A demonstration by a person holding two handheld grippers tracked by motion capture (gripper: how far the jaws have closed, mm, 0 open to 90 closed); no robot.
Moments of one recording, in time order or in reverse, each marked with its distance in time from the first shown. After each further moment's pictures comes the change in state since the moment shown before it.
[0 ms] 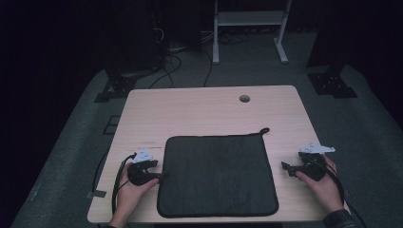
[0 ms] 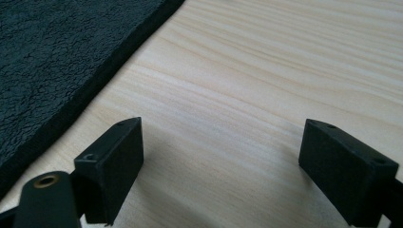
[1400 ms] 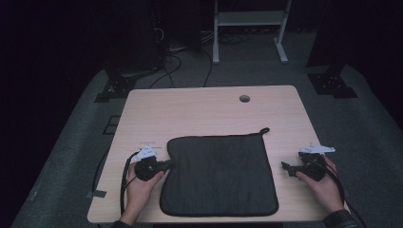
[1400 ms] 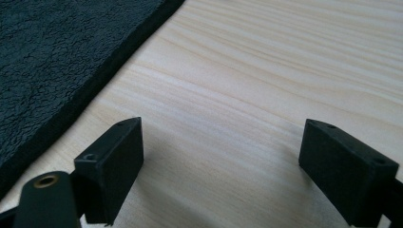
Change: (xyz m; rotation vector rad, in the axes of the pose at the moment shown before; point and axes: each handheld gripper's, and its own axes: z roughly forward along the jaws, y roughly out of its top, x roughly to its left) left arm -0.018 0.025 0.002 -0.154 -0.158 -0.076; right arm 0.000 0.000 0.000 0.001 0.000 0.001
